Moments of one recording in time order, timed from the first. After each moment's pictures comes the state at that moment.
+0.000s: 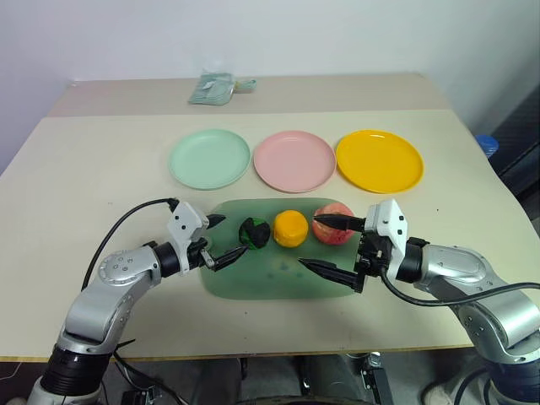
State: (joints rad) left arm -0.11 0.59 -0.02 -0.40 -0.42 0.52 -0.73; right arm -0.10 -0.69 0.00 -0.61 0.62 0.58 0.79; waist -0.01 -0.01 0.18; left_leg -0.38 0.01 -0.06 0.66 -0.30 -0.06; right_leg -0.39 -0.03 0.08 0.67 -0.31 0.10
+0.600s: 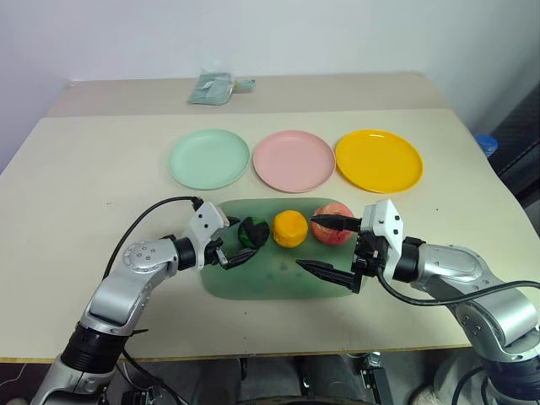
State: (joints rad) left arm -0.20 0.56 -0.14 -0.27 -0.31 0.49 -0.75; right arm -0.11 -0.68 0.01 -0.61 0.61 0.59 0.79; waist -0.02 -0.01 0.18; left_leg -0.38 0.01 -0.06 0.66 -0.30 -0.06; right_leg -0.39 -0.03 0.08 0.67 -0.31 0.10
